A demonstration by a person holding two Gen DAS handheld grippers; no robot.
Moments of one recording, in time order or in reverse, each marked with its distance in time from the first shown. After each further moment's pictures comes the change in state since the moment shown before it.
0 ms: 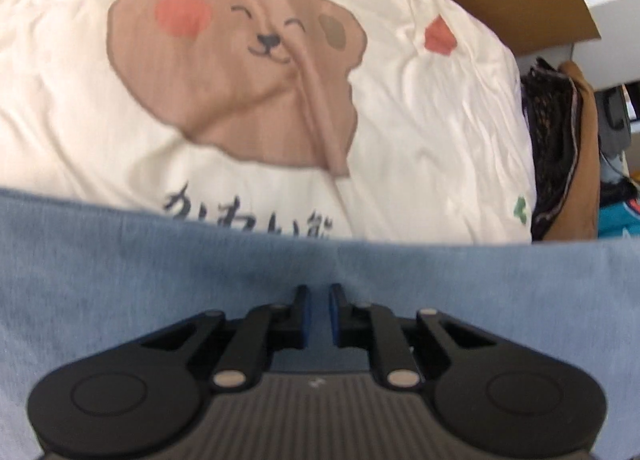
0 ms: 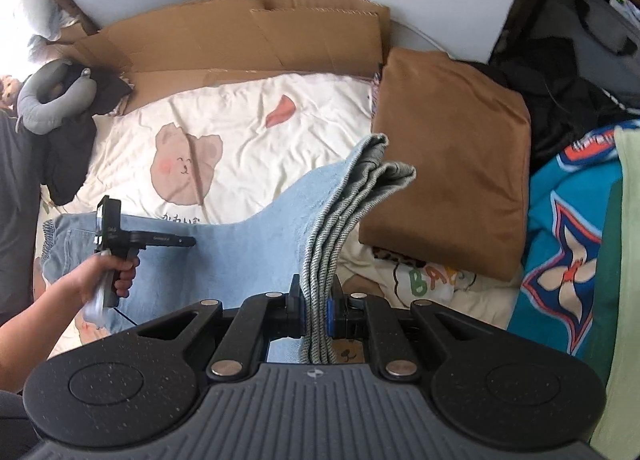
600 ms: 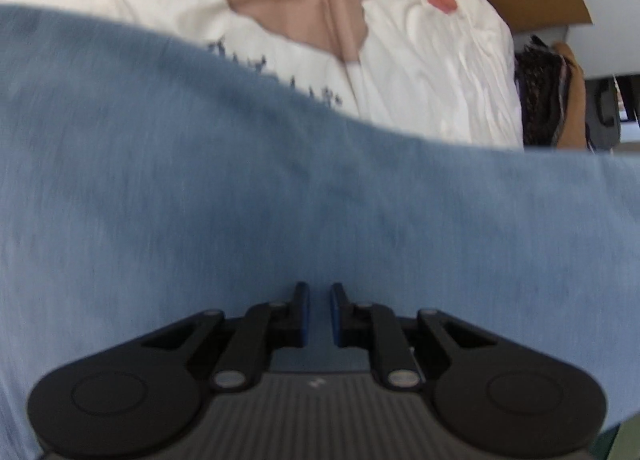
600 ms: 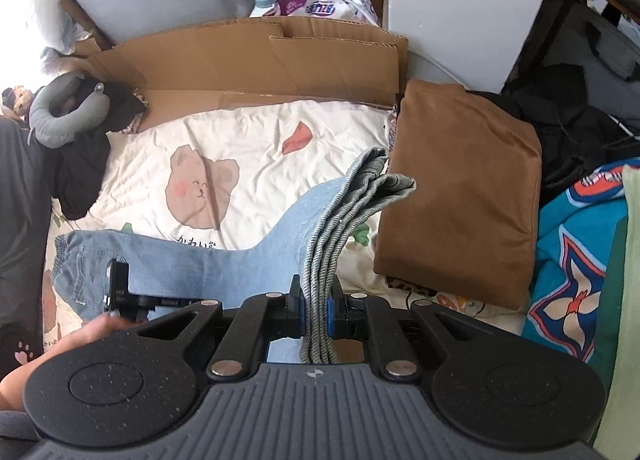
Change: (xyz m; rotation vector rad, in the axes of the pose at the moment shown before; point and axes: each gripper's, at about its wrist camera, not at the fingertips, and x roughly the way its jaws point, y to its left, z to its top) left arm 0.012 -0.008 -0.071 -0.075 0.075 -0.072; right arm -0.010 0.020 0.023 -0.028 -0.041 0.018
